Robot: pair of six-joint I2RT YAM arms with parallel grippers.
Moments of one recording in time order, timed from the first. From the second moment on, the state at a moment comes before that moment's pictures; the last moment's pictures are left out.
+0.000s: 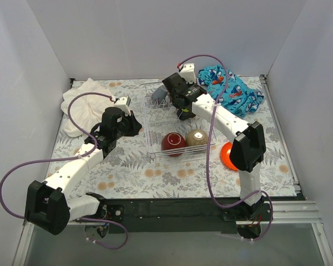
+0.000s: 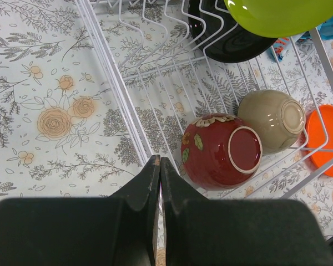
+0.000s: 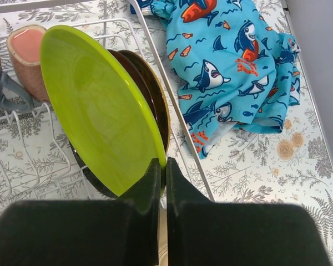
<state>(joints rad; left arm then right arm) -0.41 1.17 0.82 -0.13 0.09 -0.40 0.73 1.99 1.91 -0.79 0.89 0.42</state>
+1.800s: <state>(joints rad) -0.39 1.27 0.91 -0.09 0.35 -0.26 0.17 1.40 1.22 -0.88 -0.20 -0.35</state>
